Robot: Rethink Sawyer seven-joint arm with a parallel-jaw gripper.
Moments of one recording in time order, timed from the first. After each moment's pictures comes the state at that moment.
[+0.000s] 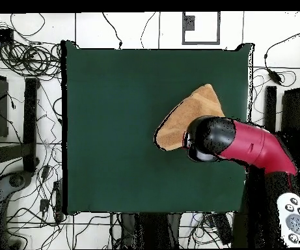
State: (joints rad) arm -0.38 -0.74 -0.01 1.57 -0.18 0.92 1.57
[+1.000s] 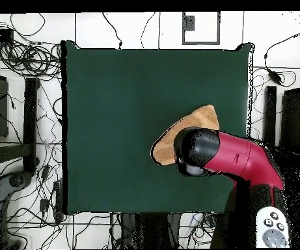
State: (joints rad) arm -0.25 -0.76 -0.16 1.62 -0.16 0.98 1.57
